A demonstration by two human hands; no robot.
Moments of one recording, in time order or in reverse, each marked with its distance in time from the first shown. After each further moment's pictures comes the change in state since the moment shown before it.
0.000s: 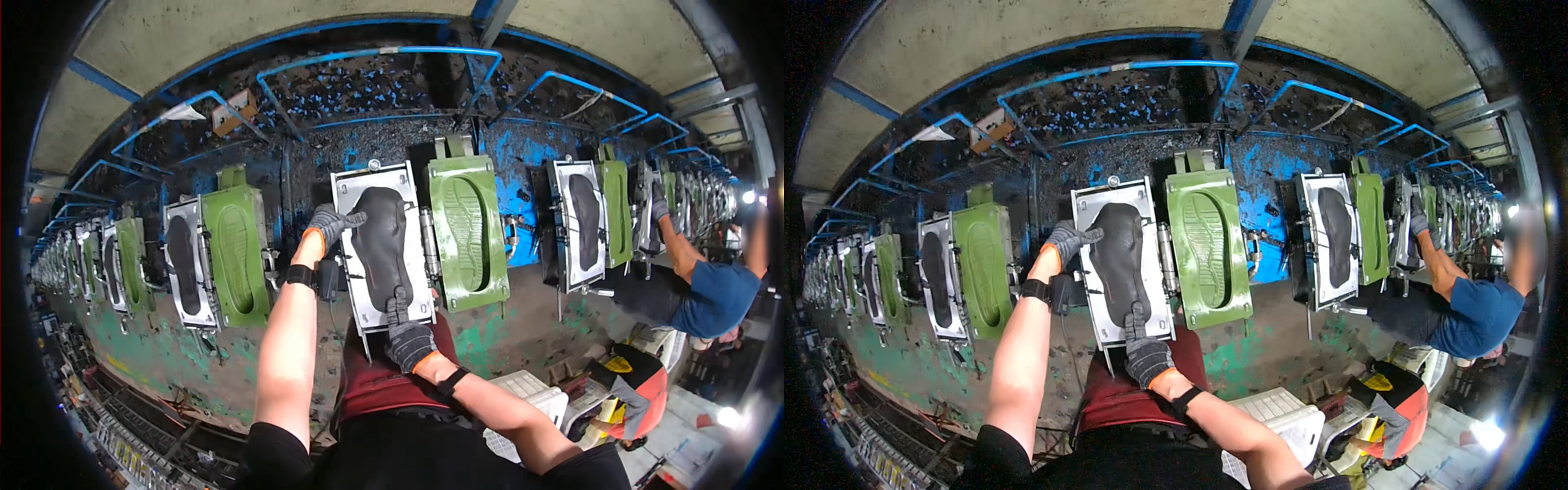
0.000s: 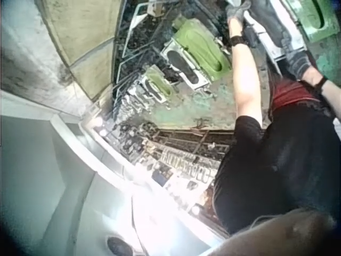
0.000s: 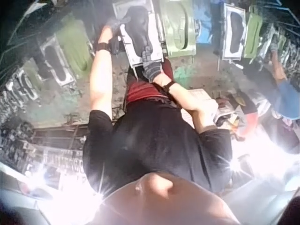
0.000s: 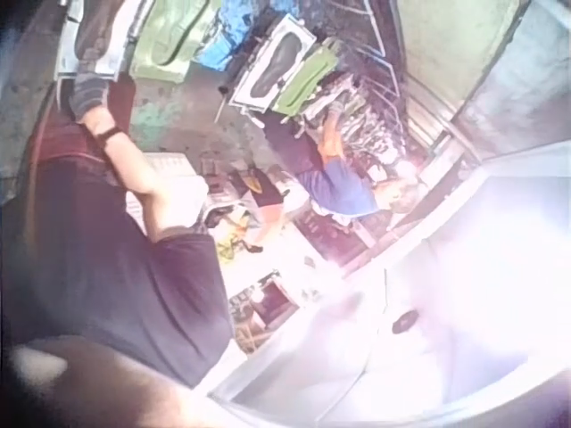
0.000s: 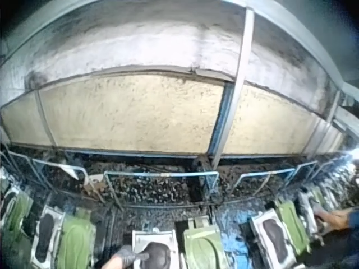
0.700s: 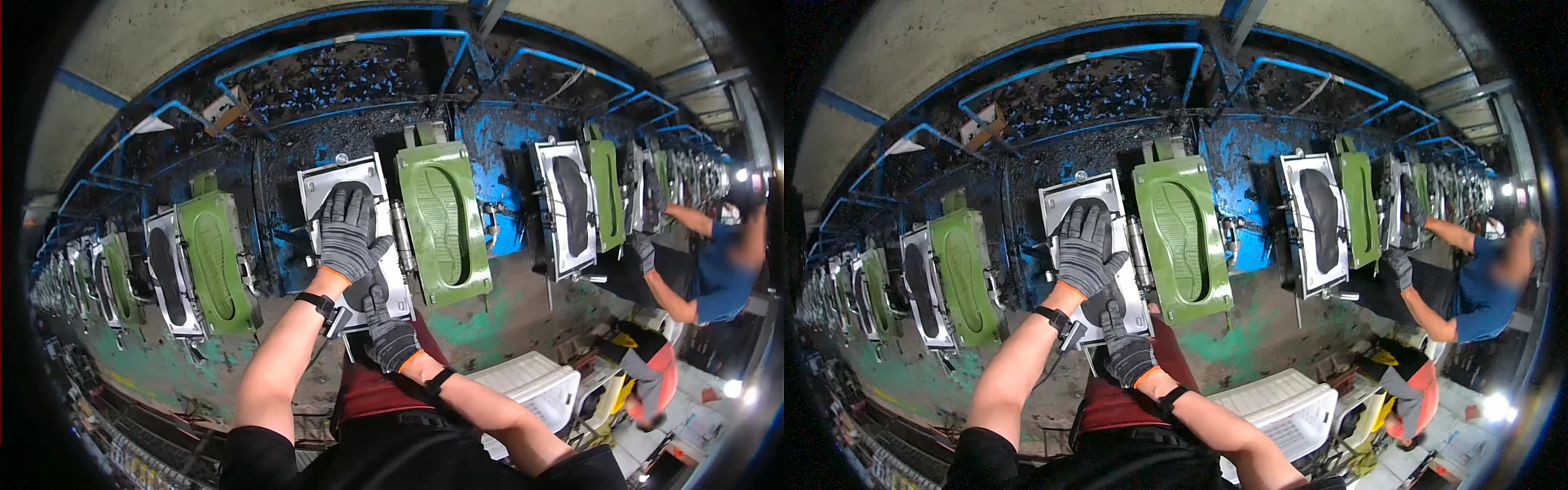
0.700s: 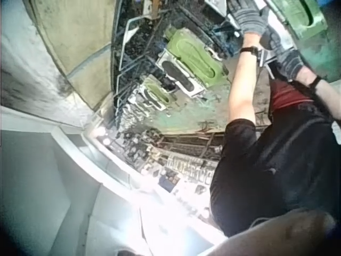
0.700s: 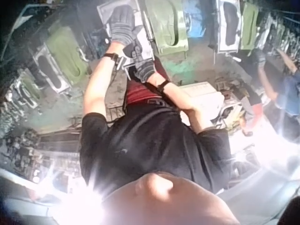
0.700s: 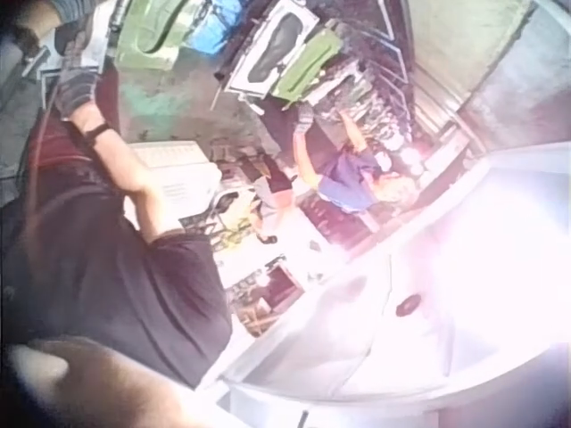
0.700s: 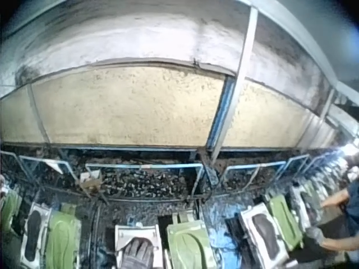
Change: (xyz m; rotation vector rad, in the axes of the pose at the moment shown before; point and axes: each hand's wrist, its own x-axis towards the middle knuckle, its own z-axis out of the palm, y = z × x) left_hand -0.080 0.094 0.110 1.050 0.273 0.795; right_hand 0.002 0.018 -0.005 0.210 0.137 -0.021
